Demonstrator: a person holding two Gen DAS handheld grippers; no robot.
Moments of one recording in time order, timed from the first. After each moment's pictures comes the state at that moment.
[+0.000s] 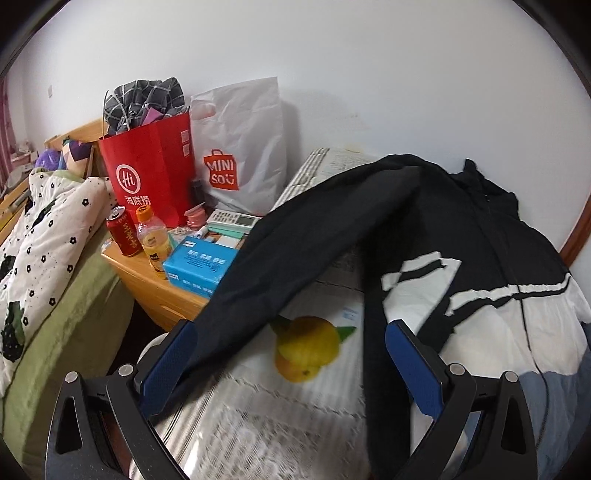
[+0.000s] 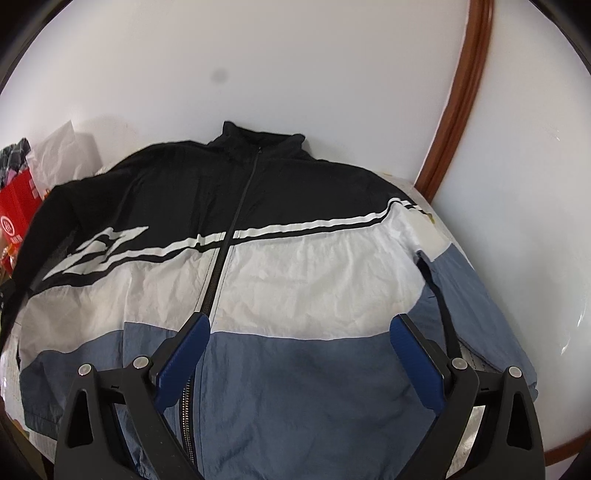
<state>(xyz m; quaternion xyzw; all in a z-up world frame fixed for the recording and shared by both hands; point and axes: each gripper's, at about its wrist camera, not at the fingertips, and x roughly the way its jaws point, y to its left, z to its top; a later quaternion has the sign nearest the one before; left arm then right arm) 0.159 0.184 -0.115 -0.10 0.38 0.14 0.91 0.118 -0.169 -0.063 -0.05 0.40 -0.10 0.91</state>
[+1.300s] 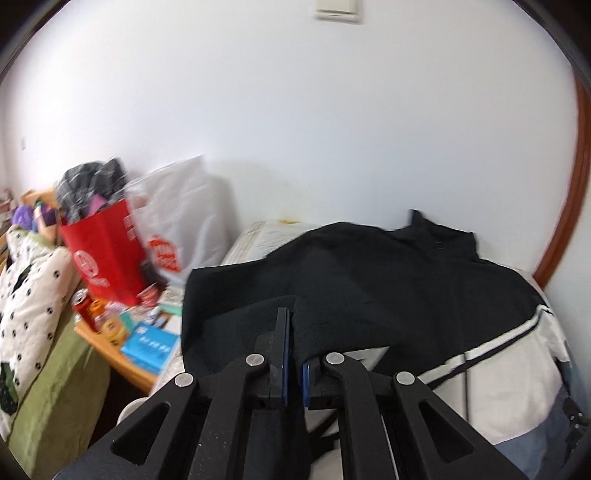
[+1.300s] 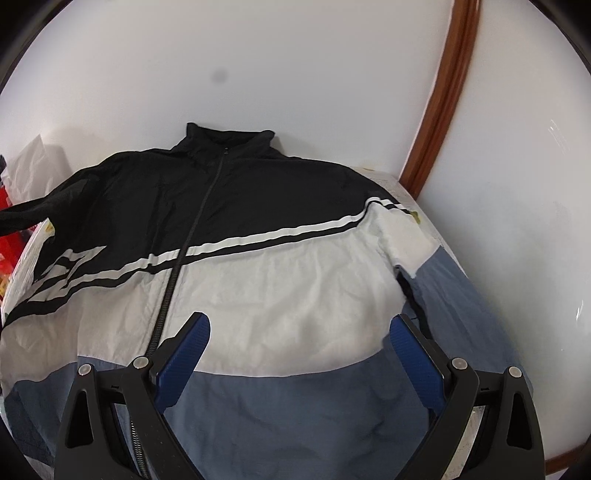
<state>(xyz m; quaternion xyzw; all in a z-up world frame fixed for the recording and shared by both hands) 0.231 0.094 -0.027 -0.06 0.31 0.09 0.95 0.150 -0.235 -0.059 -0.03 0.40 -0.13 0.91</state>
